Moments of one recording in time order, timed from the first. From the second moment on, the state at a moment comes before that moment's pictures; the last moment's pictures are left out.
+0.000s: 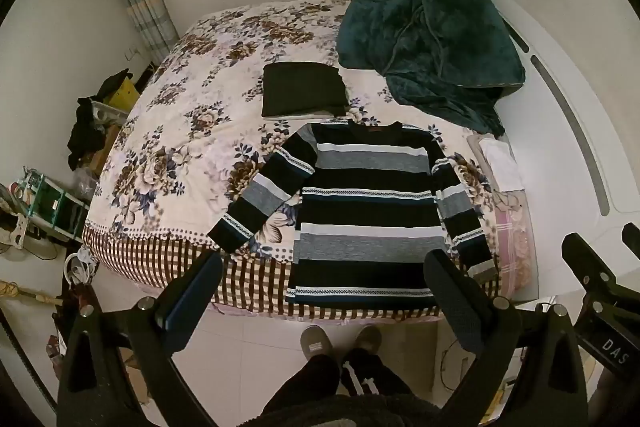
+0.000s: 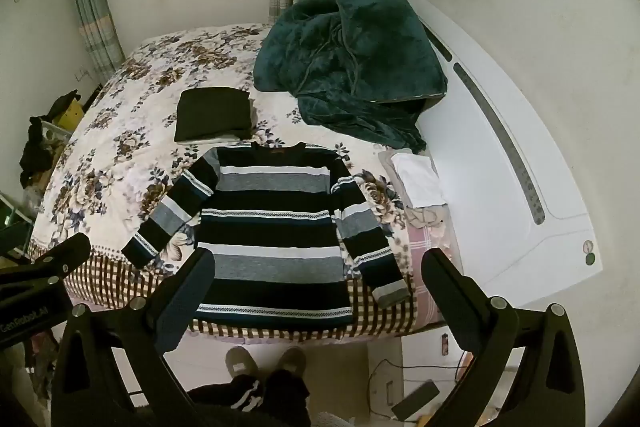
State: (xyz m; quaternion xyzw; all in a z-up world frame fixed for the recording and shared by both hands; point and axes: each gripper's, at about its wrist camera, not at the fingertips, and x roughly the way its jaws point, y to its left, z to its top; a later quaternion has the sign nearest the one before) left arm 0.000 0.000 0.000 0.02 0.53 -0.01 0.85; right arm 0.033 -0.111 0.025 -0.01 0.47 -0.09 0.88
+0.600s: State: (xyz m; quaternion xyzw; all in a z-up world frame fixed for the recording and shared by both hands) left arm 0.003 -0.004 0.007 0.02 0.52 -0.01 0.85; right arm 0.031 -0.112 0.028 -0.01 0.47 -0.09 0.88
